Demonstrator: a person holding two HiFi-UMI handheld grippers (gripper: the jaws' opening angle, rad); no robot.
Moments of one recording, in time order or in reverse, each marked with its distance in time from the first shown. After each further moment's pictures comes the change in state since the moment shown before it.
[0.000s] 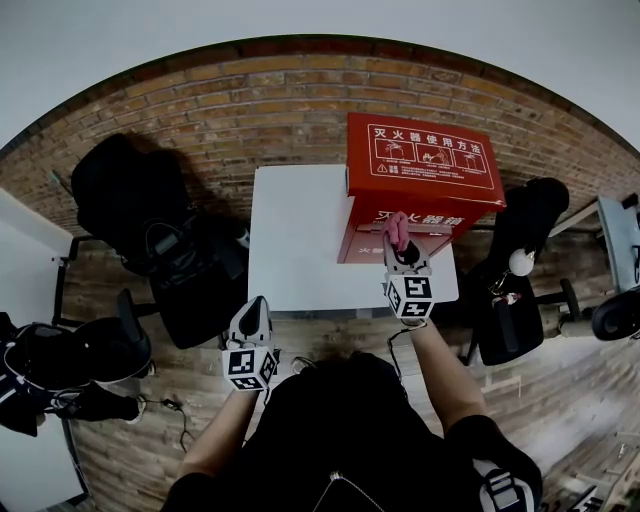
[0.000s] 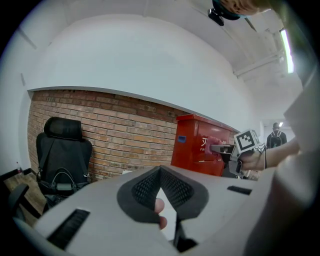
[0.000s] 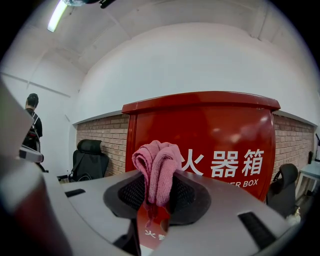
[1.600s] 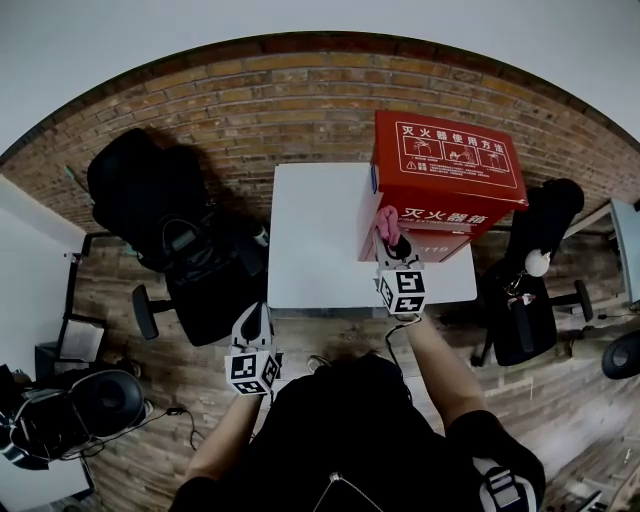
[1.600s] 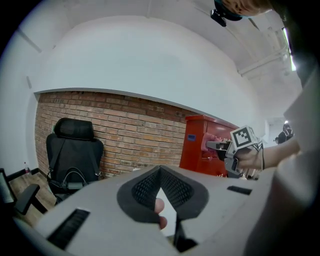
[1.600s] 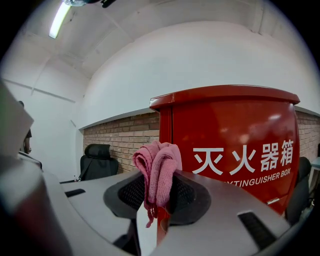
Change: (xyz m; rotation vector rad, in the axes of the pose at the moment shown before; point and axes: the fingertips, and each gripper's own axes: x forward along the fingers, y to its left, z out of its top) left arm -0.033 0.052 -0.005 -0.006 0.007 0.055; right arm 0.032 0.079 0.008 0.025 -0.032 0.073
